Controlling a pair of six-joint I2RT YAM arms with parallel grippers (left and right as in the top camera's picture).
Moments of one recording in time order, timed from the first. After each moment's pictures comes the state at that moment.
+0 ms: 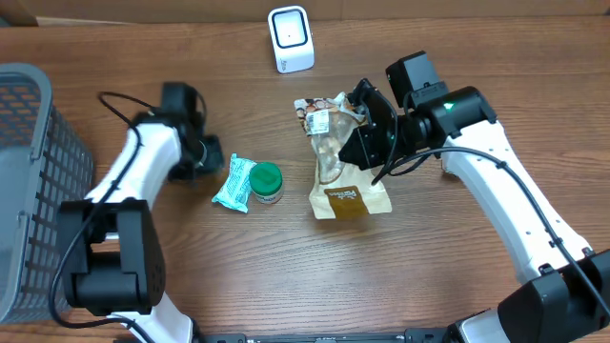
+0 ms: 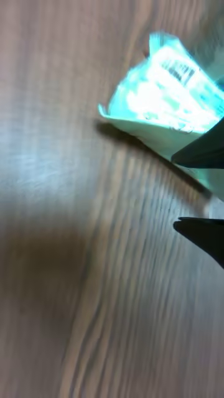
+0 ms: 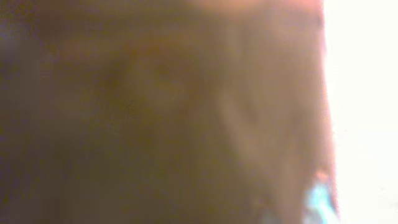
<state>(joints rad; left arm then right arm) 0.00 1.84 1.30 -0.87 0.08 -0.29 0.34 1.65 1.51 -1.08 -0.56 0.04</state>
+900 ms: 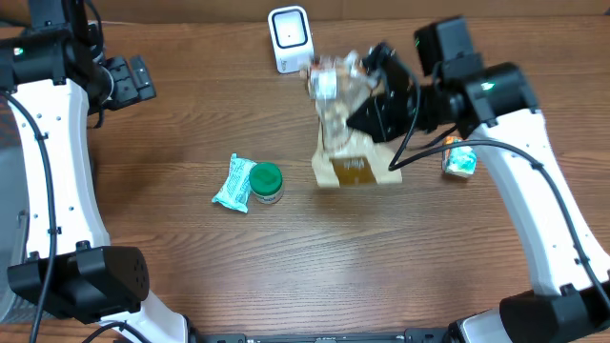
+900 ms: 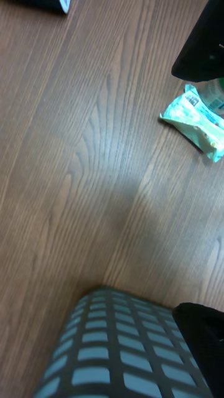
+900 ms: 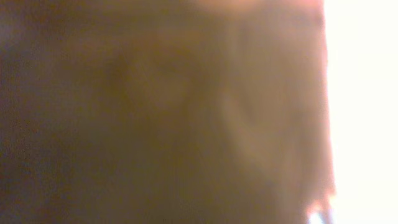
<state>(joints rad) 0.19 1.84 2.04 -1.37 -0.05 -0.20 0.30 1.65 1.80 -1.19 -0.58 -0.05</state>
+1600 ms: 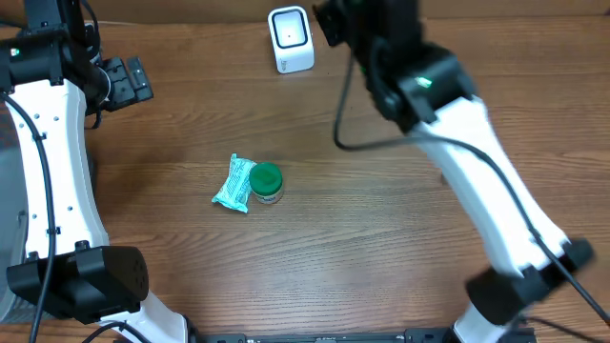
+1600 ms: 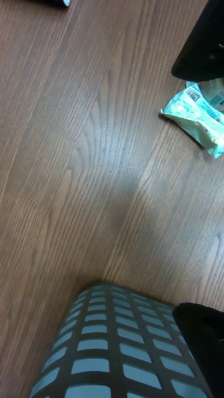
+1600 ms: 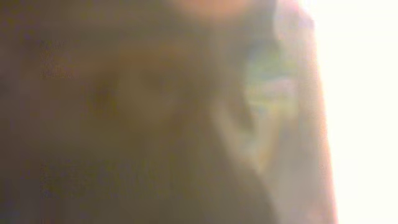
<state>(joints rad) 0.20 1.84 2.04 -1.37 -0.06 -0.20 0.53 1.85 2.04 -0.48 0.34 -0.28</state>
